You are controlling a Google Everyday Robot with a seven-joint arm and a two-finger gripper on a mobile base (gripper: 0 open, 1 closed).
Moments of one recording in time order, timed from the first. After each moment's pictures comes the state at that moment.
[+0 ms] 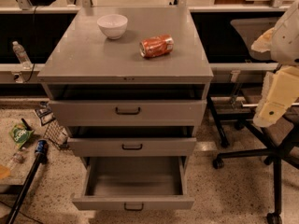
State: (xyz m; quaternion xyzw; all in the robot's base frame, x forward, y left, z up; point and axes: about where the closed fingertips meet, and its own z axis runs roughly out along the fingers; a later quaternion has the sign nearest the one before) arm 0.438 -0.217 0.976 -0.60 0.78 -0.03 0.16
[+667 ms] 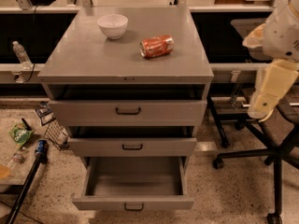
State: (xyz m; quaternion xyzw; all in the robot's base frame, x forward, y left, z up) arm 0.459 -0.211 0.974 -0.62 0.76 -0.02 0.16
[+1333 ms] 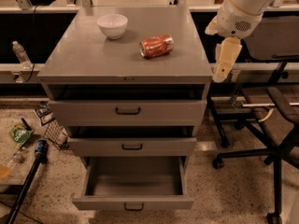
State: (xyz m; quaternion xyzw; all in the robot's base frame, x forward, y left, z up) arm 0.608 -0.184 0.931 -0.68 0.72 0.00 0.16
